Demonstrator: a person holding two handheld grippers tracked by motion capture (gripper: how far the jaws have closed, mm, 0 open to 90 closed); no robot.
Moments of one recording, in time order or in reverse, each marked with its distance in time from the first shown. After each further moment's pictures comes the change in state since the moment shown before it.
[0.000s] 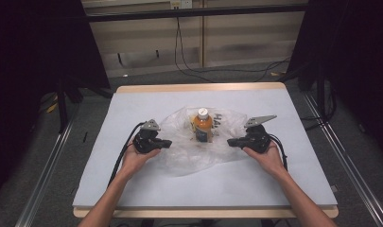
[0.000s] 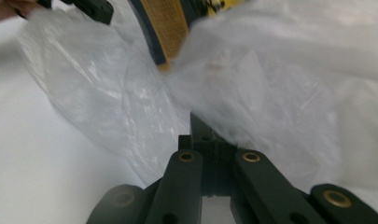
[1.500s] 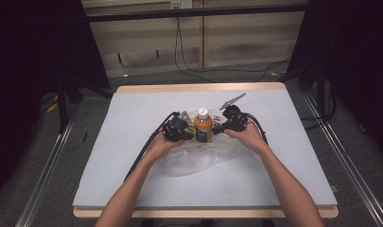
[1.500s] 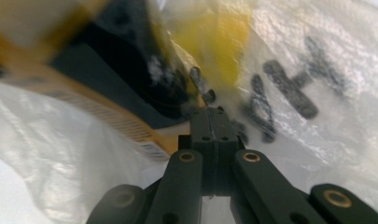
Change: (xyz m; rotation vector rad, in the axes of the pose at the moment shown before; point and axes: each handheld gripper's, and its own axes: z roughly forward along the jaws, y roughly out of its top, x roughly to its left) left arm -0.008 0.058 0.081 0.239 0.004 0.197; right arm -0.031 0.062 0.071 0.226 0.068 -0.019
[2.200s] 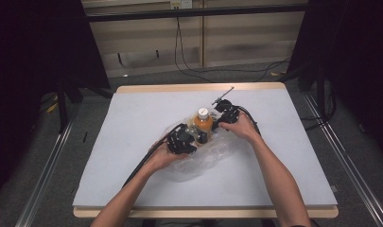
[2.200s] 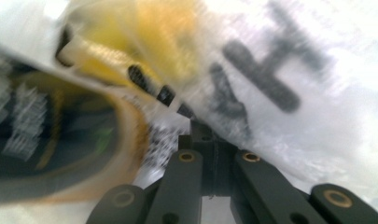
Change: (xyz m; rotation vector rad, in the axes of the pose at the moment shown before) left arm -0.049 0.004 -0.005 0.063 -0.123 0.108; right arm -0.031 0.027 0.031 0.154 -0.045 0.058
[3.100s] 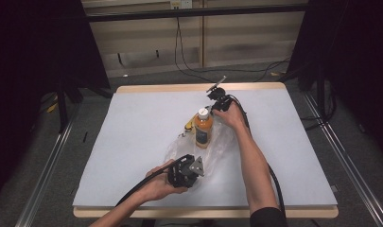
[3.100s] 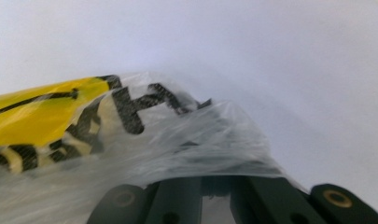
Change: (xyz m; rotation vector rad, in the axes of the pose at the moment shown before) left arm -0.094 -0.017 -0.014 0.038 -0.052 0.145; right arm -0.025 0.043 0.017 -0.023 -0.292 0.077
